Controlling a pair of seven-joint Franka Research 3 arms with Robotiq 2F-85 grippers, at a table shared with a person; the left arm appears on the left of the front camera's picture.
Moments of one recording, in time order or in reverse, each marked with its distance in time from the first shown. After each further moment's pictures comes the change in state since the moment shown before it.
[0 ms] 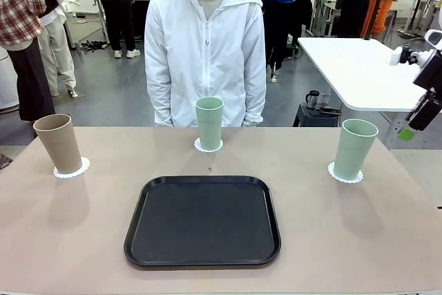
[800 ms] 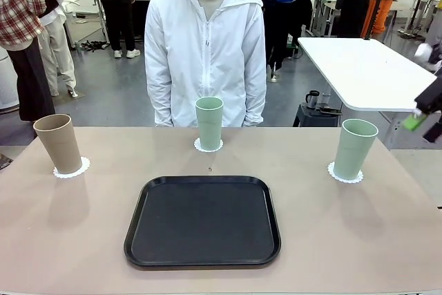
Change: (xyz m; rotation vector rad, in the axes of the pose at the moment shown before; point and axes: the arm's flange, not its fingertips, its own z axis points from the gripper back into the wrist) left arm 0.000 0.000 0.000 0.000 0.000 0.000; right arm -0.030 0.002 0.026 0.423 -0.094 -0.521
